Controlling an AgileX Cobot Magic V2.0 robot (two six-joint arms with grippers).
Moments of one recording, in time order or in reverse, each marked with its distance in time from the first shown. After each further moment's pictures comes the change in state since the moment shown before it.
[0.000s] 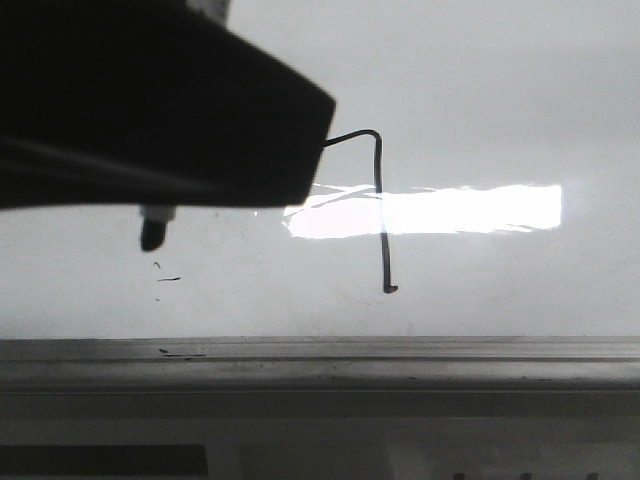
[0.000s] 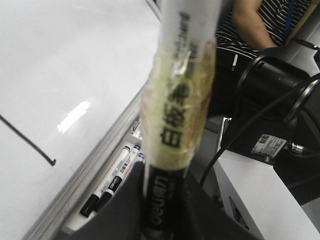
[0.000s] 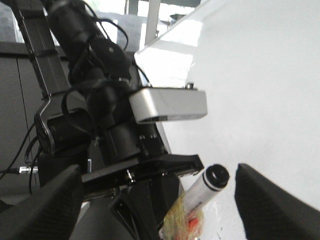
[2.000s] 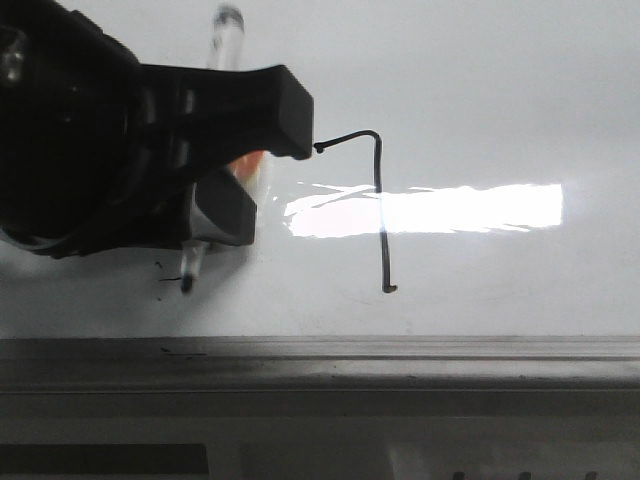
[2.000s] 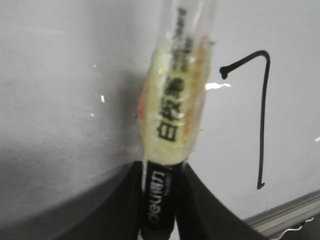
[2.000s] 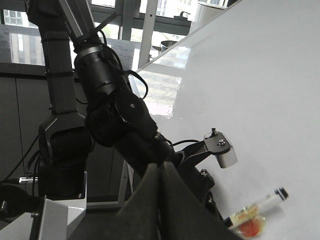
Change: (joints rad) left arm -0.106 0.327 -0.163 -0.046 -0.752 -0.558; right arm -0.061 -0.145 0.000 -0.007 0.090 0.012
